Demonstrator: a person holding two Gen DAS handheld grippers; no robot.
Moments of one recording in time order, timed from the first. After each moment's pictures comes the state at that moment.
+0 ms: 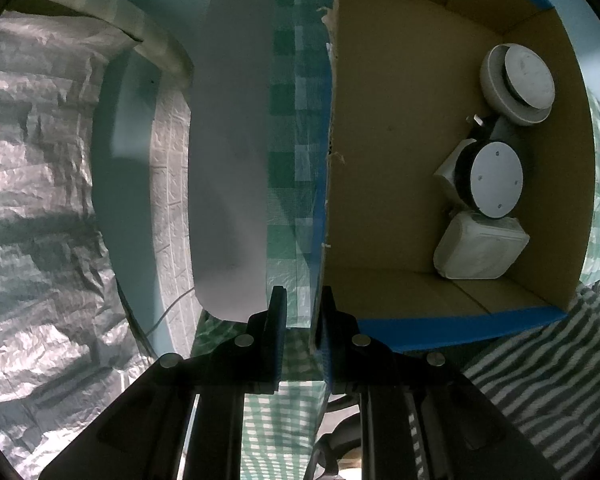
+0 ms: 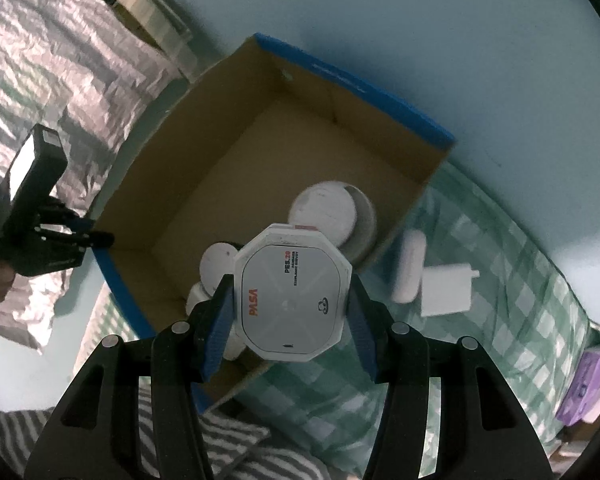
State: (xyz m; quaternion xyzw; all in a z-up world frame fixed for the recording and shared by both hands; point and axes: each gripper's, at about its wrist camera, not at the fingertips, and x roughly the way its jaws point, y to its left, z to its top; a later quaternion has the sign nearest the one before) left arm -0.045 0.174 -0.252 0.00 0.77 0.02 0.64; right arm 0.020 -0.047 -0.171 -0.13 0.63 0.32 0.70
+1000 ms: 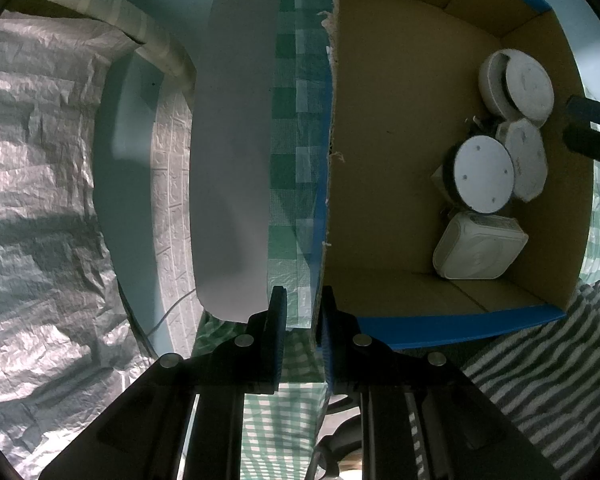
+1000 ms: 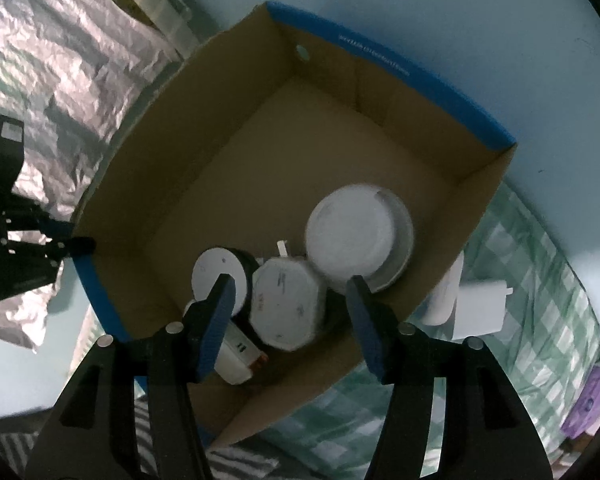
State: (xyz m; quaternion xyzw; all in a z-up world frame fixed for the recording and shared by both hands) left arm -0.047 0.175 -0.251 0.00 0.77 0.02 0.64; right arm 0.025 -0.017 -0.207 -0.14 0.64 0.32 0.69
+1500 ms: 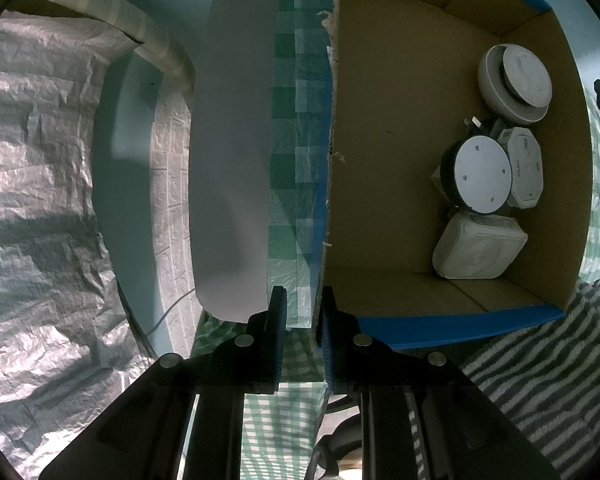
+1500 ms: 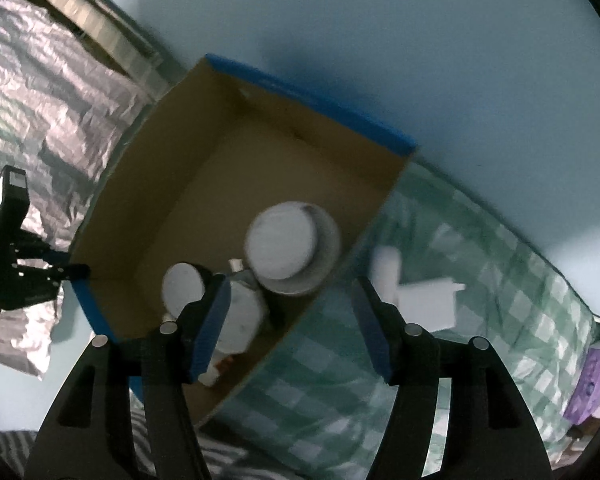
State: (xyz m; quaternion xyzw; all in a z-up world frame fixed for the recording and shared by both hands) left arm -0.046 0.174 -0.251 0.00 0.77 0.02 0.64; right arm 0.052 -0.076 -0.183 -0.10 0.62 0.28 0.72
